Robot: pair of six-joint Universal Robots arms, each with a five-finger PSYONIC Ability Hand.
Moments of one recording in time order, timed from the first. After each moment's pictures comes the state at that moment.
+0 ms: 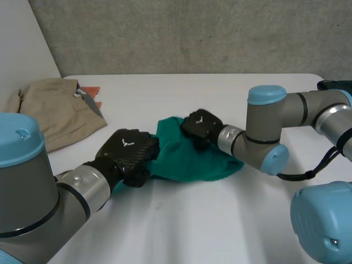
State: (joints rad) left arm 4.16 -1.74 -1.73 3.16 -1.42 3.35; right arm 2.06 -0.44 0.53 0.23 1.11 2.57; left_hand 1.14 1.19 1.19 1.20 0.98; right_hand 1.10 1.17 1.17 1.18 0.95
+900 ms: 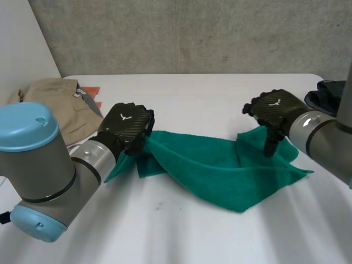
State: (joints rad) left arm 4.21 -1.88 -1.63 3.36 -1.43 3.39; right arm 1.93 -1.24 1.32 0.31 1.45 2.57; left_hand 1.14 1.20 1.19 1.20 1.01; right_hand 0.31 0.30 0.29 0.29 0.09
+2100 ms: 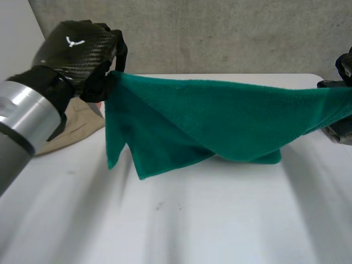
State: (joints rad) left arm 4.25 -1.48 -1.53 3.14 -1.42 3.40; right arm 1.60 -1.65 1.37 0.45 1.32 2.39; left_hand 1.14 1.20 1.19 1.20 1.01; right_hand 1.12 1.17 1.19 1.20 0.98
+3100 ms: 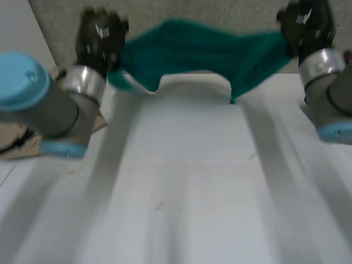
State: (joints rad) left arm 4.27 -2.01 -1.33 3.68 -1.53 3.65; right arm 1.85 -1.11 1.21 -0.40 1.48 2.51; left_hand 1.14 1.20 1.19 1.20 1.01; right_hand 1.12 1.17 1.19 1.20 0.98
